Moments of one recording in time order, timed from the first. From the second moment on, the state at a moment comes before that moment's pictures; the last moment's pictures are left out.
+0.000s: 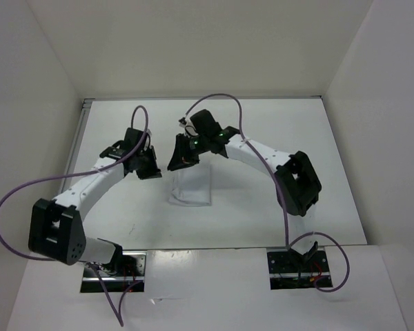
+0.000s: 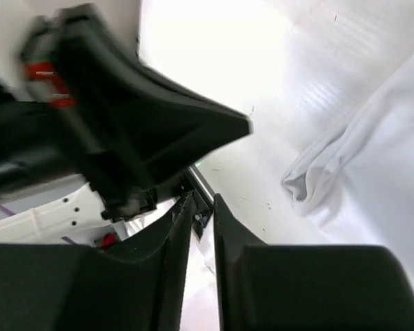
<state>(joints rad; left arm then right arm) -0.28 1.40 0.98 -0.61 0.12 -0.57 0.72 1.97 1.59 -0.37 -0.64 0.74</state>
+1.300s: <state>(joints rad) -0.32 1.57 0.96 -0.53 0.36 -0.46 0.58 1.88 1.29 -0.41 -0.46 0.70</state>
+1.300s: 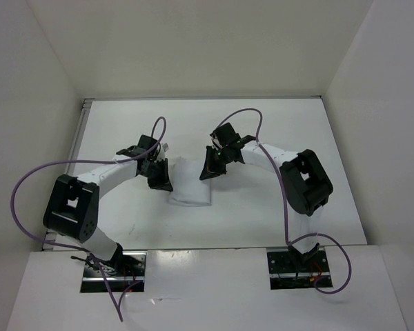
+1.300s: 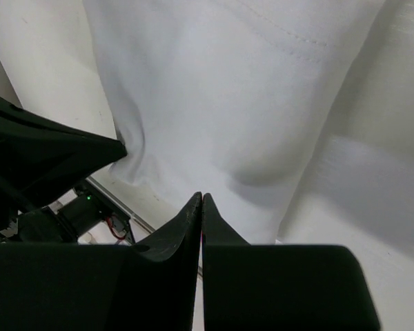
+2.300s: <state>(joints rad) -0.35 0.99 0.91 -0.59 0.26 -0.56 0.53 1.49 1.17 -0.45 -0.33 0.68</state>
